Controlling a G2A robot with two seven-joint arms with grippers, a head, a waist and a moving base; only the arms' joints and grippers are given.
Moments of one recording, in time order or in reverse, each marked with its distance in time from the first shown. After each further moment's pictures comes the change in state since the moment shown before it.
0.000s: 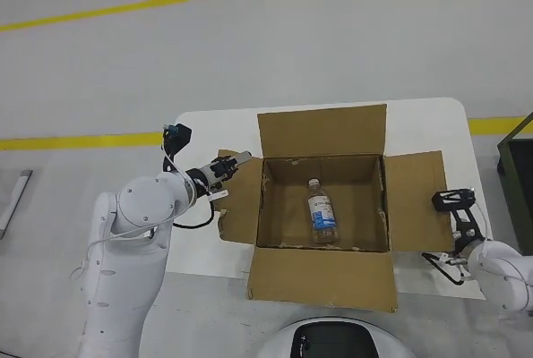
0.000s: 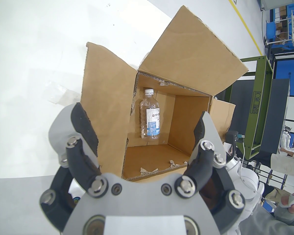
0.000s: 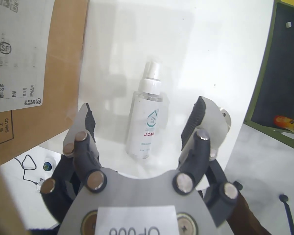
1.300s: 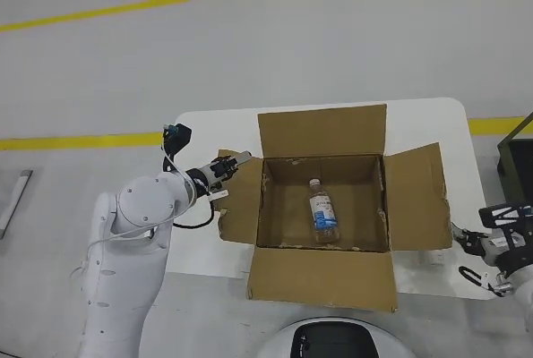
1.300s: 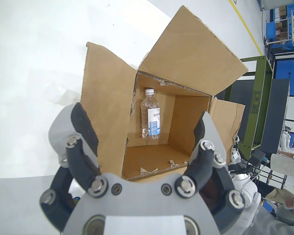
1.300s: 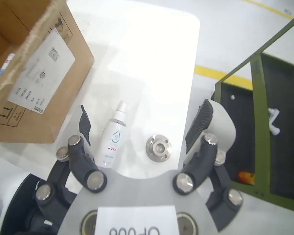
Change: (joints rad) left arm 0.000 0.000 0.000 0.000 0.000 0.000 0.000; right arm -0.271 -0.009 0.193 -0.146 -0.045 -0.188 -0.478
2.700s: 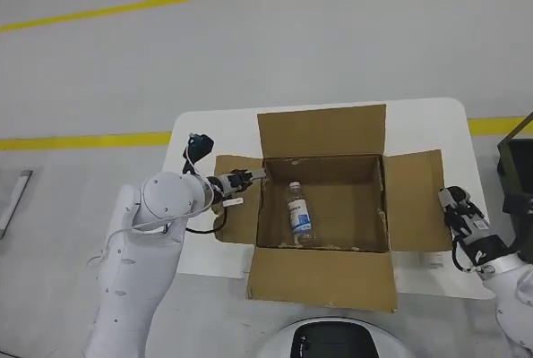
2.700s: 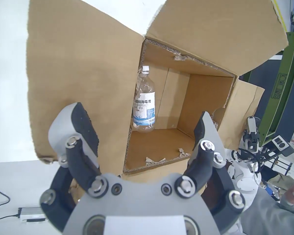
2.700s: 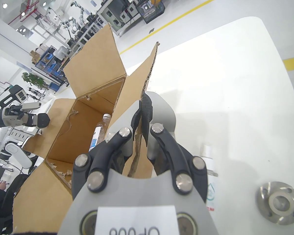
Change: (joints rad) left arm -0.039 -0.020 0.085 0.087 0.055 0.016 -0.117; right arm 0.080 -0.031 -0.089 0.176 0.594 -0.070 -0.412
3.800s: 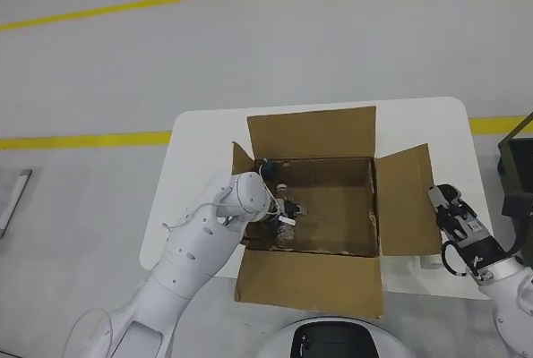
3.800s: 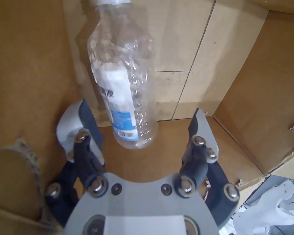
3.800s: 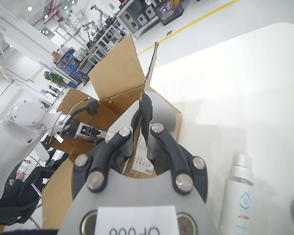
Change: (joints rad) left arm -0.225 -0.130 0.460 0.391 -0.023 -0.027 -0.055; right arm -0.032 -0.011 -0.024 -0.117 0.047 -0.025 0.017
